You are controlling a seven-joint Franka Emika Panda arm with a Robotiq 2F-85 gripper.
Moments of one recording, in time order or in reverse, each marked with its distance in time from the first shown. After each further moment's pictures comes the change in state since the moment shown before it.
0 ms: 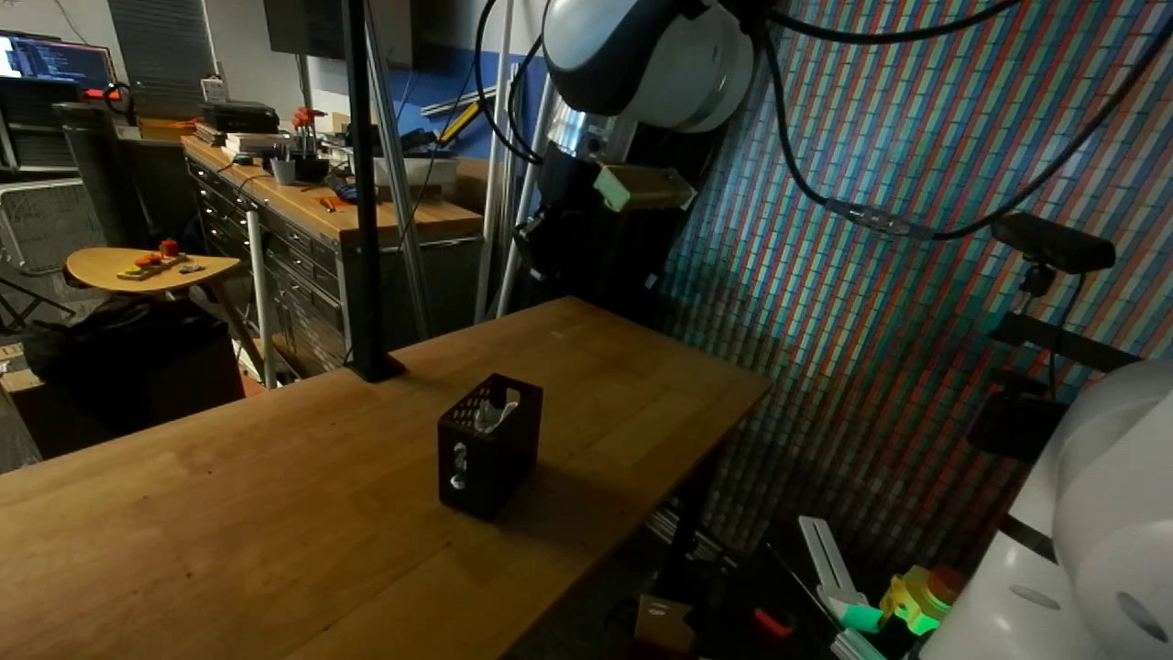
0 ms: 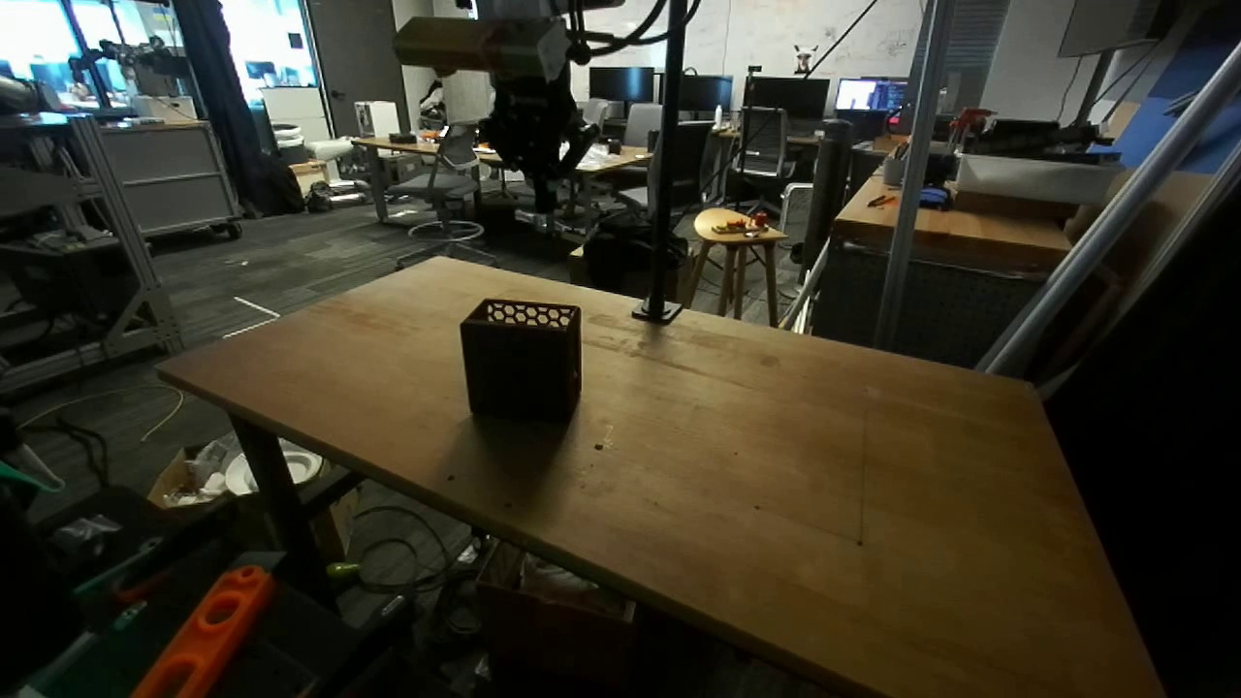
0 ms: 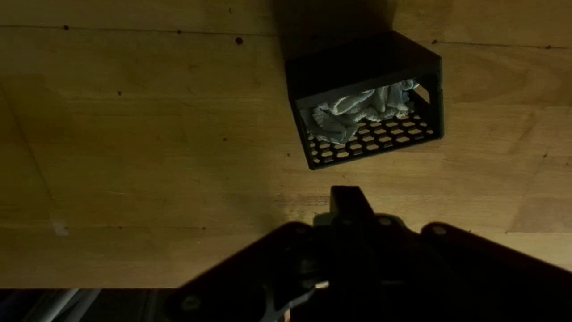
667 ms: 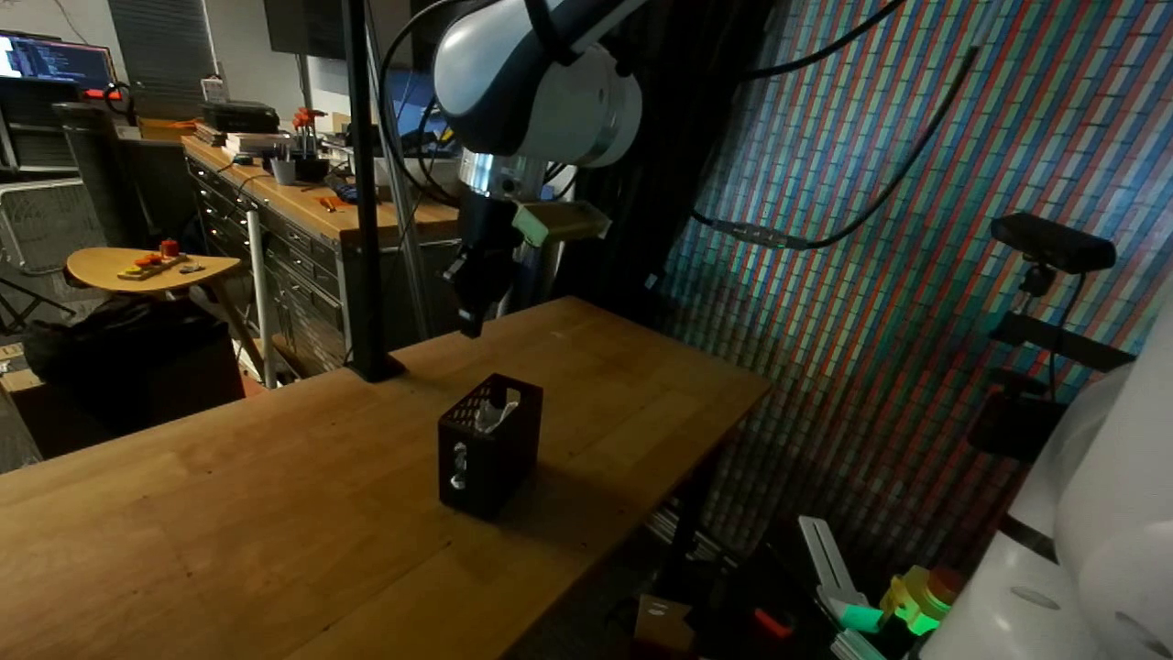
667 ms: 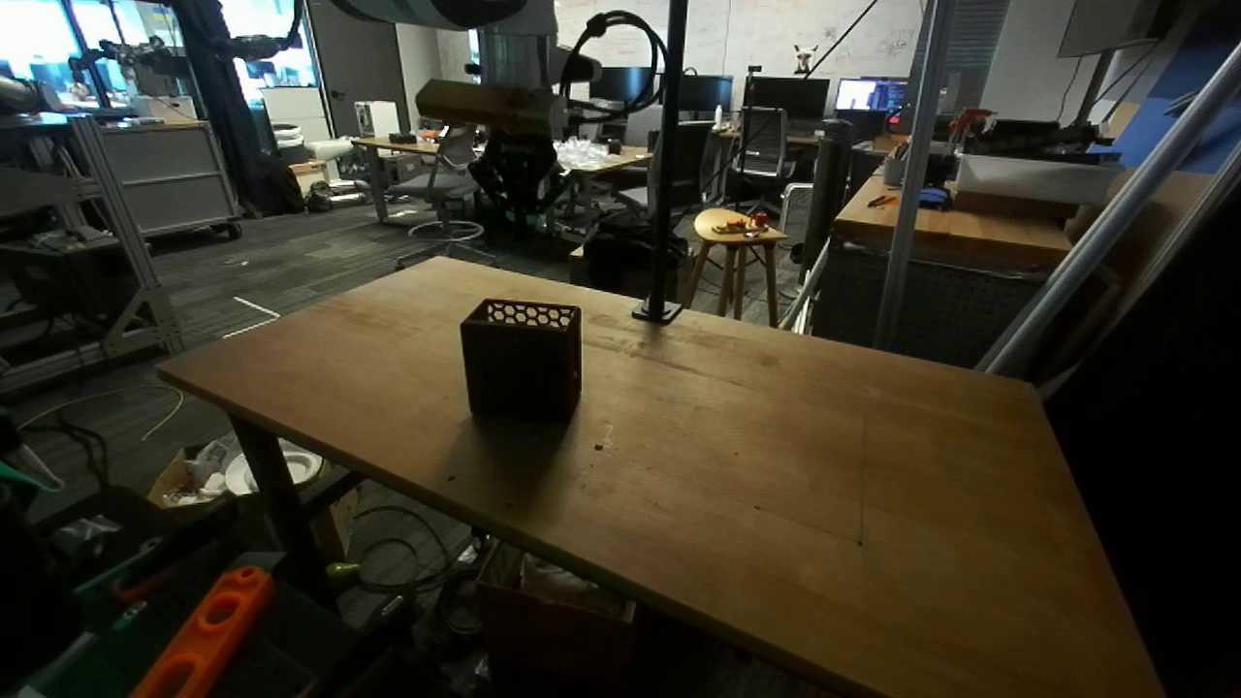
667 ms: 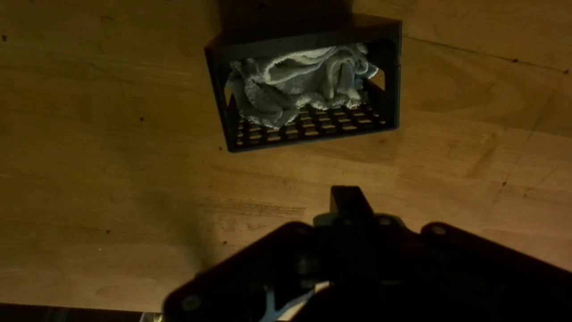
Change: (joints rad) arm 0.008 0.252 0.109 0.176 0.052 -0.018 -0.065
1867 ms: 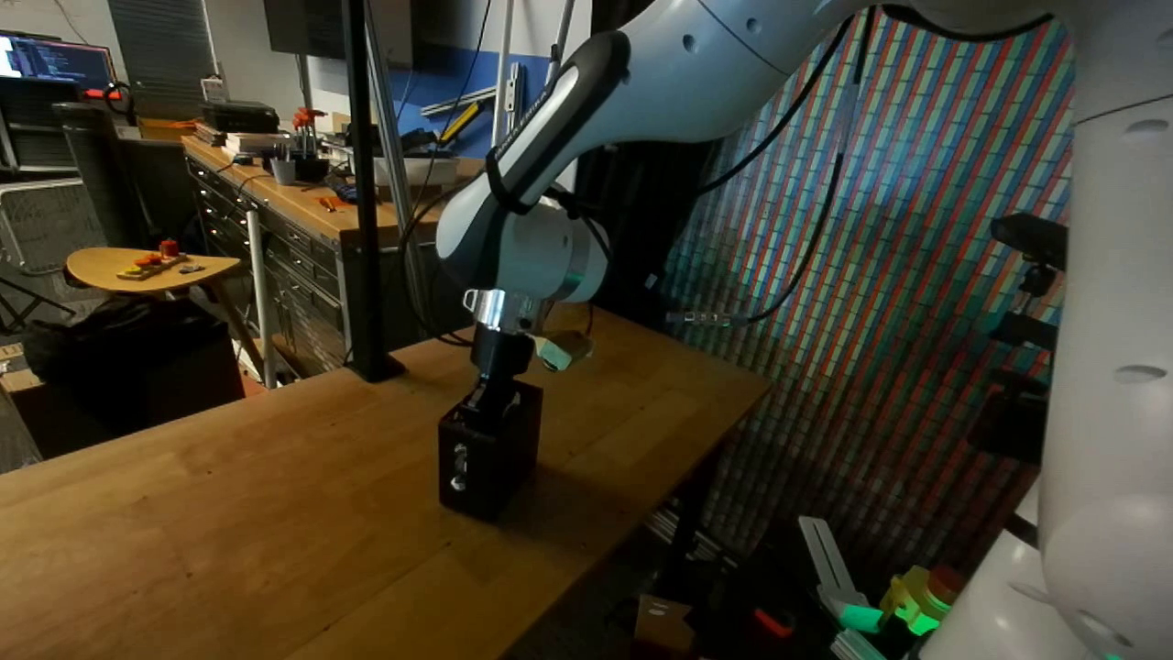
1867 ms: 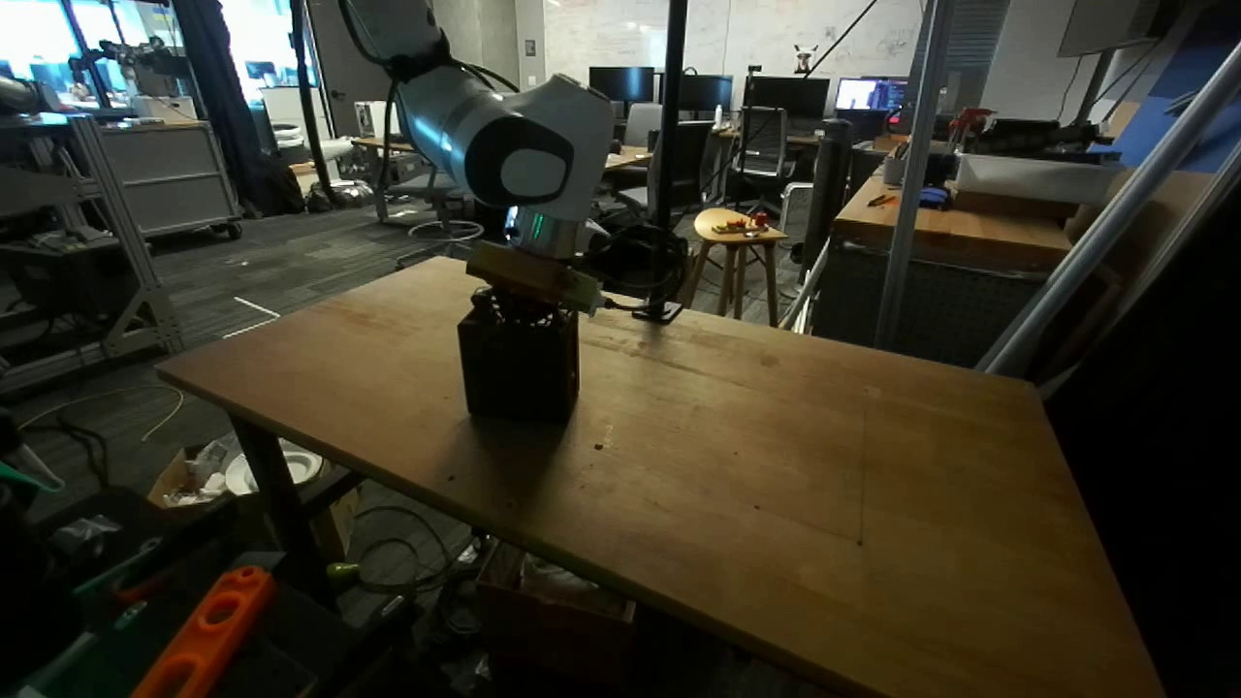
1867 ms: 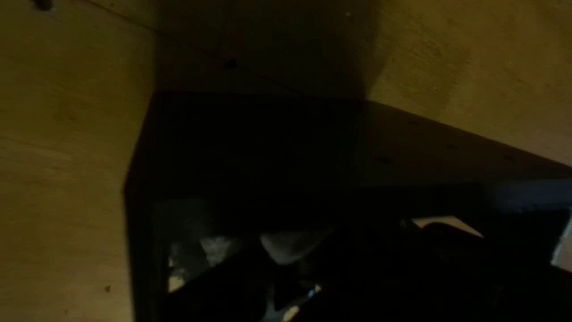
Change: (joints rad) arm -0.110 0.335 0.070 0.019 0.232 0.056 -0.481
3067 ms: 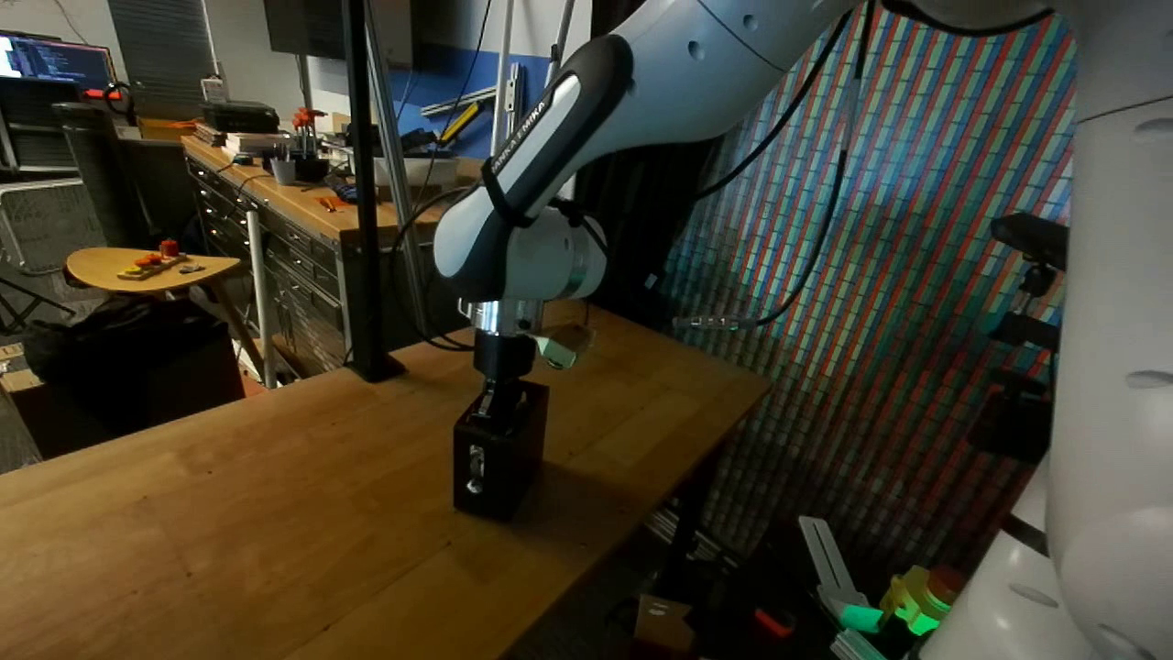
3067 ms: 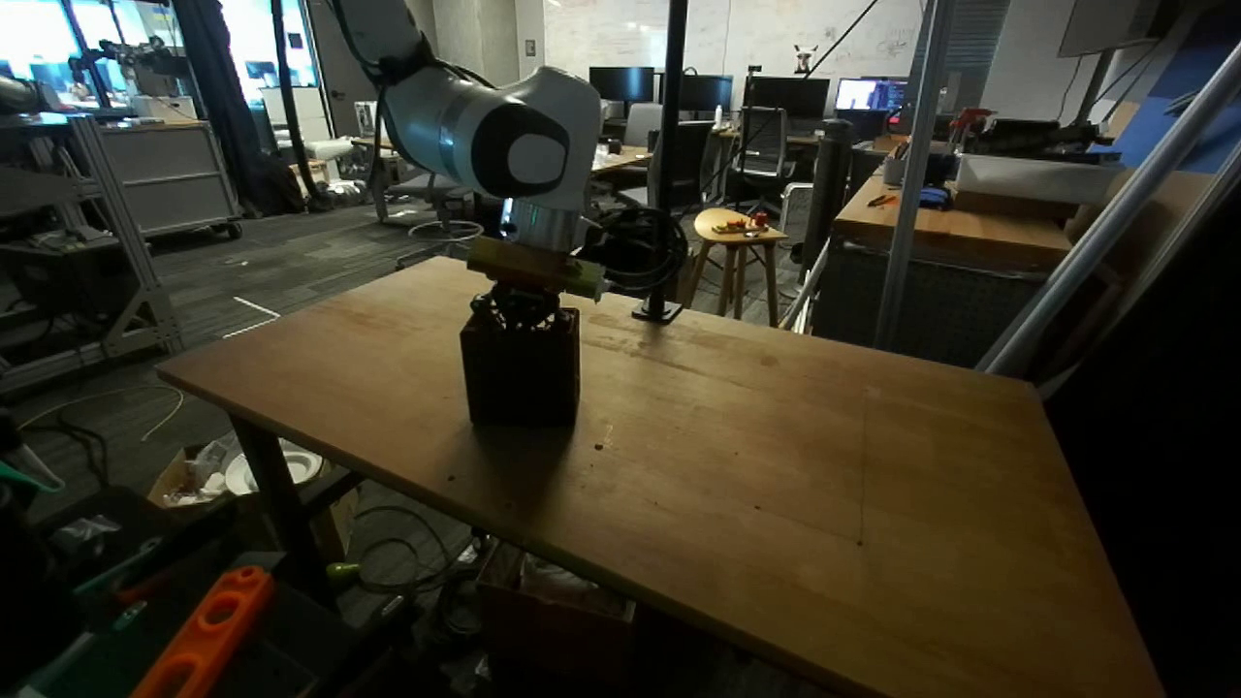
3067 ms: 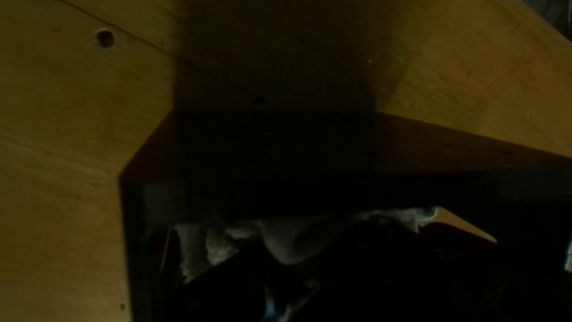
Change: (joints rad) arm 0.056 -0.002 -0.051 0.005 -0.160 -0.040 0.078
